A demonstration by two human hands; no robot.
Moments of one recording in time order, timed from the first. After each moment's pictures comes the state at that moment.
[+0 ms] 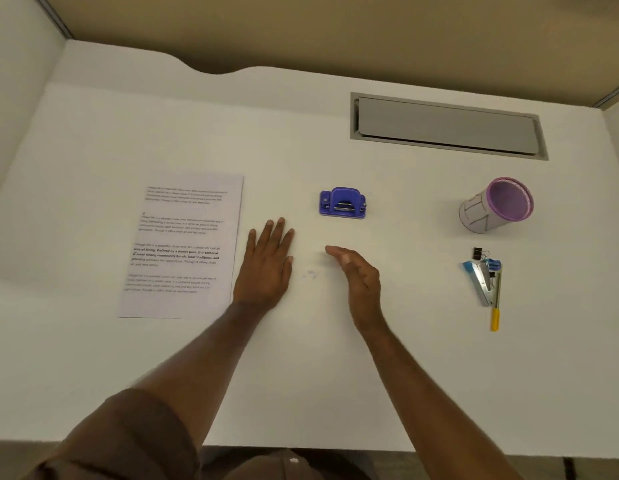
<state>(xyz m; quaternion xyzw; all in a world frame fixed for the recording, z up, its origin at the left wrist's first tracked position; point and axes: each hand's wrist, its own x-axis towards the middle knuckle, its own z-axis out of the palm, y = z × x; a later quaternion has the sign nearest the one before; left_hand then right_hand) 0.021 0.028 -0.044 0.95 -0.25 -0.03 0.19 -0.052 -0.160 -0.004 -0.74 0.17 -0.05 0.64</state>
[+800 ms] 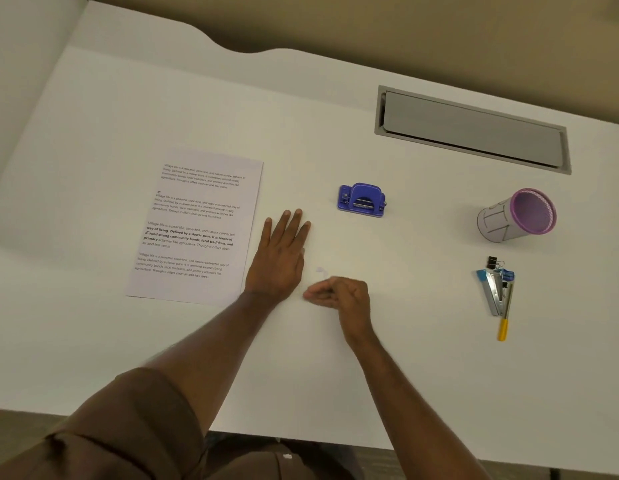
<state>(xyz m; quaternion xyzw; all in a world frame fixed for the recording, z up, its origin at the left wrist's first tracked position) 0.020 0.025 -0.037 0.95 -0.25 -0.04 0.20 -0.070 -0.120 0.001 -0.66 0.23 0.08 0.71</state>
